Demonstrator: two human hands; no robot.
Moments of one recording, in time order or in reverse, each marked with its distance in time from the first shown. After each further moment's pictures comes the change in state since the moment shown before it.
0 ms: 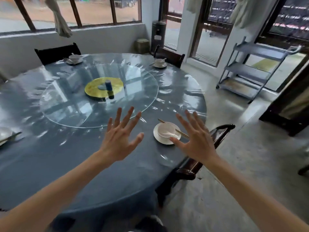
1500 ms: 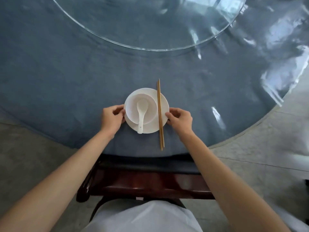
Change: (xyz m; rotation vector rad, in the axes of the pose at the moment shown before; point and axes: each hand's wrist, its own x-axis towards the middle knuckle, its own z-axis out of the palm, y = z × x) left_hand 0.157 0.077 0.342 -1.035 0.535 -1.566; right_hand 0.225 0.280 0.263 0.611 -0.913 0.417
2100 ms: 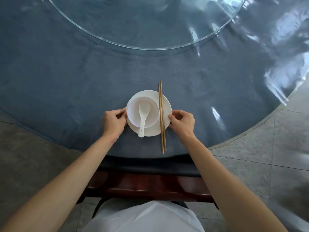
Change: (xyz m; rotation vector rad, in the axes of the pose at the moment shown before) left_hand -0.011 -0.006 0.019 0.094 0.045 0.029; right_hand 0.008 0.014 -0.012 0.007 0.065 0.002
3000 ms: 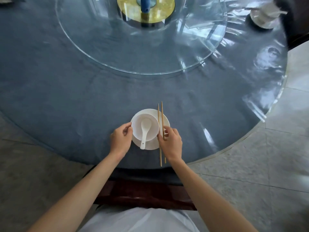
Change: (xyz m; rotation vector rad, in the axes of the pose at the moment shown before) left_hand -0.061 0.039 0.014 0.178 0.032 0.124; right_hand -0.043 0.004 0.002 -0.337 0.040 -0.330
